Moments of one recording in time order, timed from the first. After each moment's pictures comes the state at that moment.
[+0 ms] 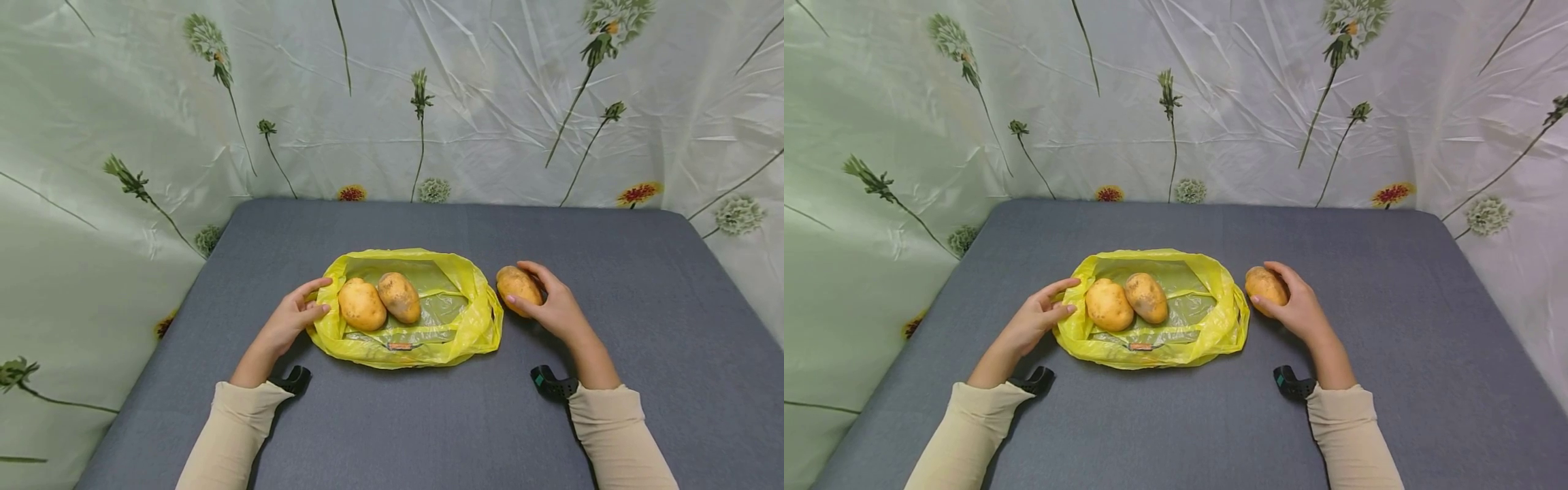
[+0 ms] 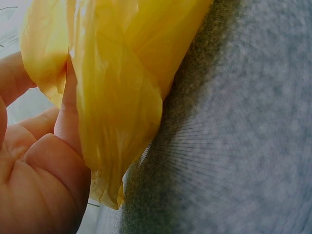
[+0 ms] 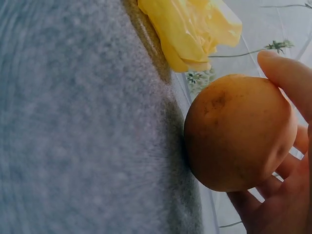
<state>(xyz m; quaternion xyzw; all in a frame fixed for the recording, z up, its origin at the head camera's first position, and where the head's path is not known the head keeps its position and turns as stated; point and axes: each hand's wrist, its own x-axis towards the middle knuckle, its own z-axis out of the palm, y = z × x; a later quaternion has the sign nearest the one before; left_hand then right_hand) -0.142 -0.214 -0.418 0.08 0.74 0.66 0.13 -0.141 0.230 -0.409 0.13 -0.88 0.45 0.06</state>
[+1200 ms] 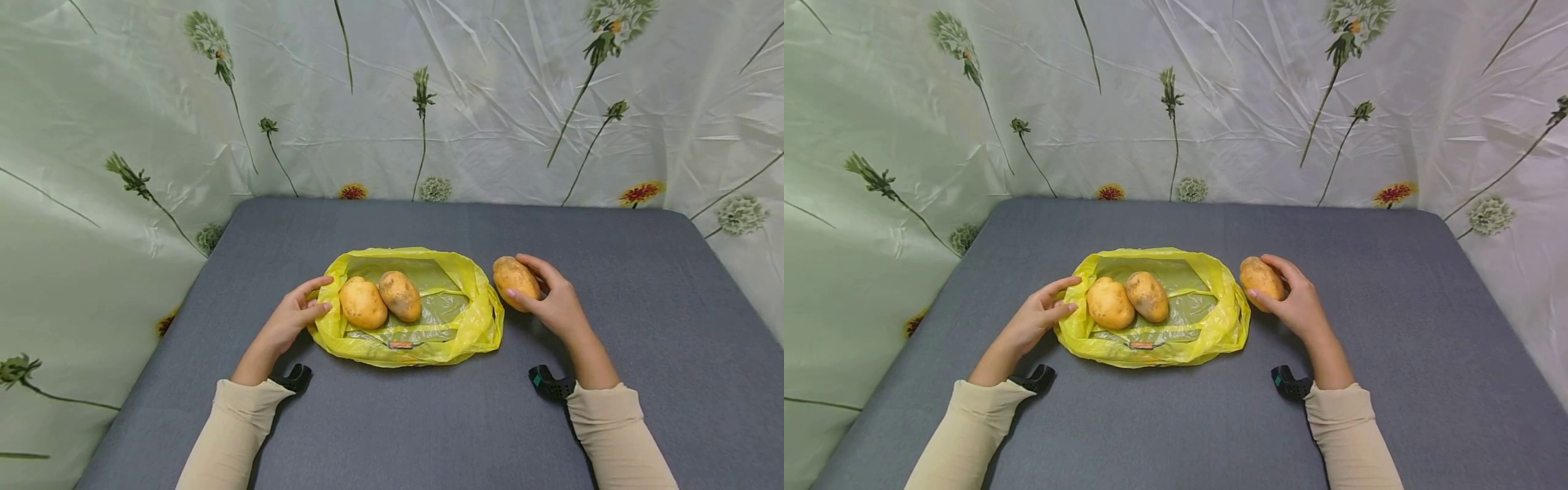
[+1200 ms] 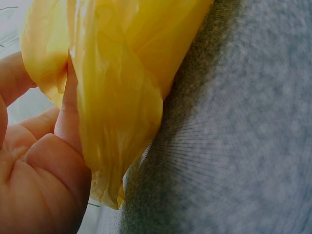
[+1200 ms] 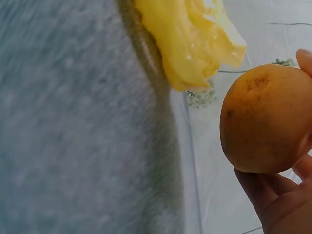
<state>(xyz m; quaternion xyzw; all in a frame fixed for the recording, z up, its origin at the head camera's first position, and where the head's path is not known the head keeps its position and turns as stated) -0.142 -0.214 -0.417 0.07 0.73 0.66 0.14 -0.129 0.207 -0.377 0.14 -0.86 0.48 0.12</state>
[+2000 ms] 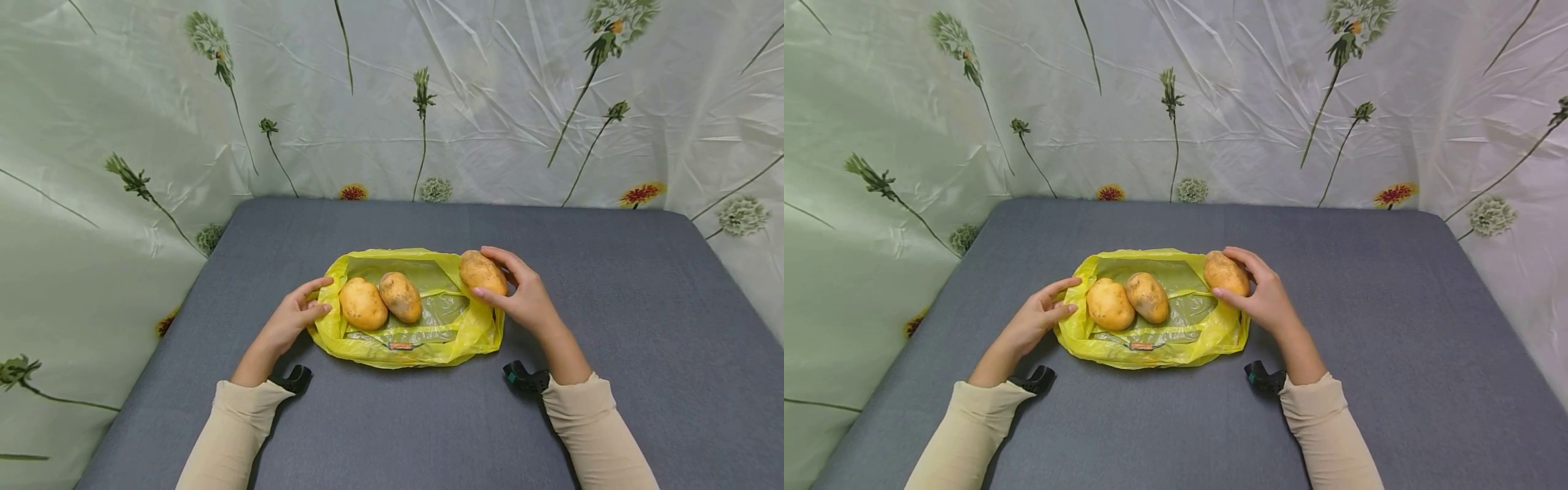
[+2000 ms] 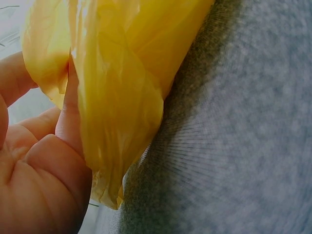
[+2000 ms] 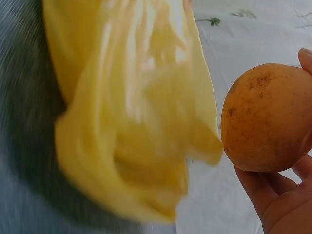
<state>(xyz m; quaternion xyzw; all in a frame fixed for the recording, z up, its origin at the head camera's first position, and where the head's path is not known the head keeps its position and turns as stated) -0.142 -0.215 -0.418 0.07 0.73 0.66 0.15 -0.135 0.164 -0.358 0.22 -0.82 0.52 0.11</state>
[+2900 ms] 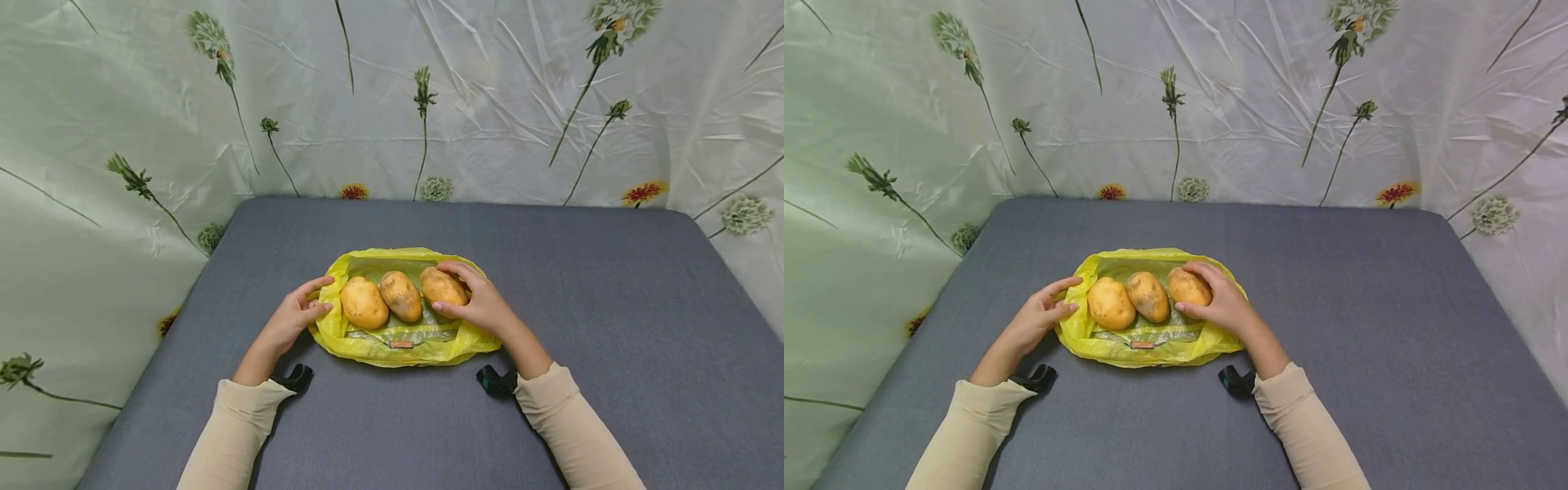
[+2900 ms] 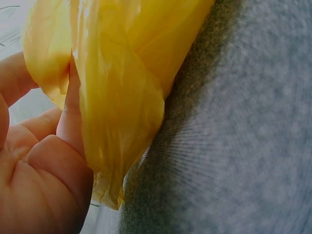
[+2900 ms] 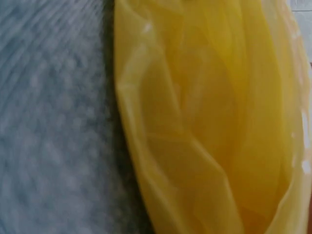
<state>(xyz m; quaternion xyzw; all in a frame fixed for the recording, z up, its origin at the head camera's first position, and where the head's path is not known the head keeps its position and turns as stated) -0.142 -0.215 -0.419 0.08 0.74 0.66 0.13 -0.159 0.129 -0.409 0.26 -0.83 0.49 0.01</state>
